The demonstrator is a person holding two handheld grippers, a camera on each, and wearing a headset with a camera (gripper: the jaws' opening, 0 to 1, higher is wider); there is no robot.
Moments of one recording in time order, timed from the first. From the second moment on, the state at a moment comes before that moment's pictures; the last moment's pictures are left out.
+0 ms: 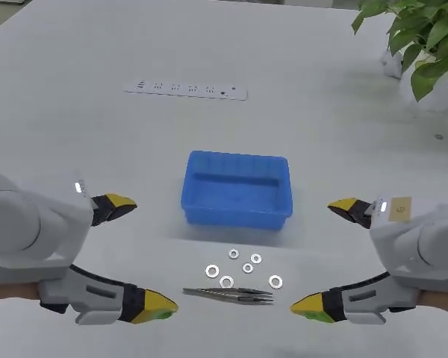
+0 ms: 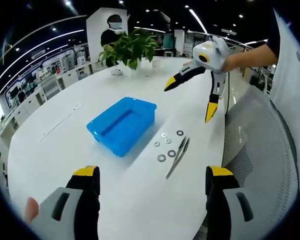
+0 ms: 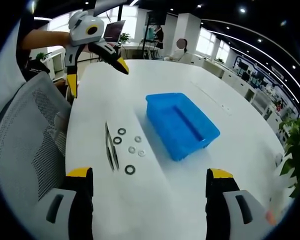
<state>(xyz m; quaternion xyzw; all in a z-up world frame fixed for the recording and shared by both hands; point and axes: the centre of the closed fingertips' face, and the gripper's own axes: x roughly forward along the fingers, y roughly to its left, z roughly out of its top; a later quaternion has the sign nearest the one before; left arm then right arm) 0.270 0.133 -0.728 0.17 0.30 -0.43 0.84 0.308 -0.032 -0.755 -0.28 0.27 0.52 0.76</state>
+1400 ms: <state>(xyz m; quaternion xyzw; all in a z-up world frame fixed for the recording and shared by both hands) 0.256 0.095 -0.802 0.19 0.35 -0.50 0.77 0.260 0.040 -0.805 -0.31 0.29 0.63 0.65</state>
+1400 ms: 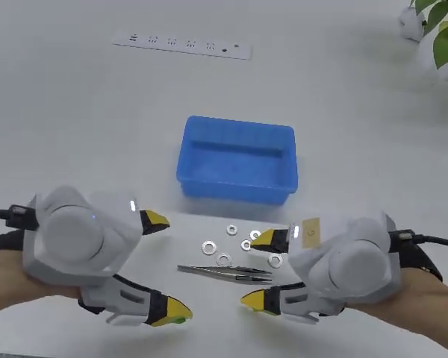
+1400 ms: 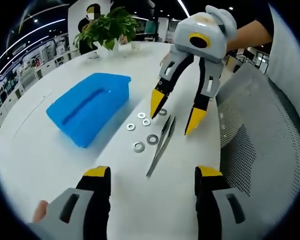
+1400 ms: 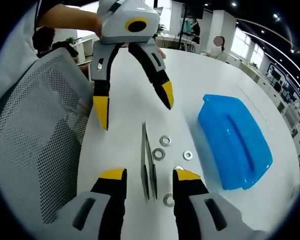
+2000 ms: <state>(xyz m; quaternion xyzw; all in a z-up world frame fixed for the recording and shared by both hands) 0.251 0.079 -0.810 0.19 0.37 -0.51 0.75 0.260 0.044 -0.817 -0.33 0.29 0.65 0.62</state>
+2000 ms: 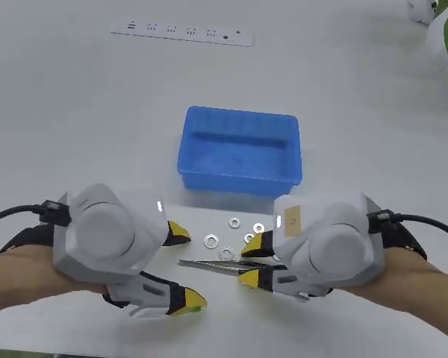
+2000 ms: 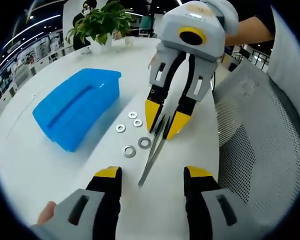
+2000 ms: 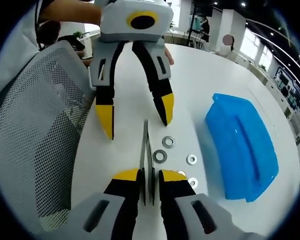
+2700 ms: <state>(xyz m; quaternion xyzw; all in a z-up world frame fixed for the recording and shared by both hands) 0.251 0.078 -0.813 0.27 0.35 -0.54 0.72 0.261 0.047 -0.802 -0.30 0.25 0.65 0.65</state>
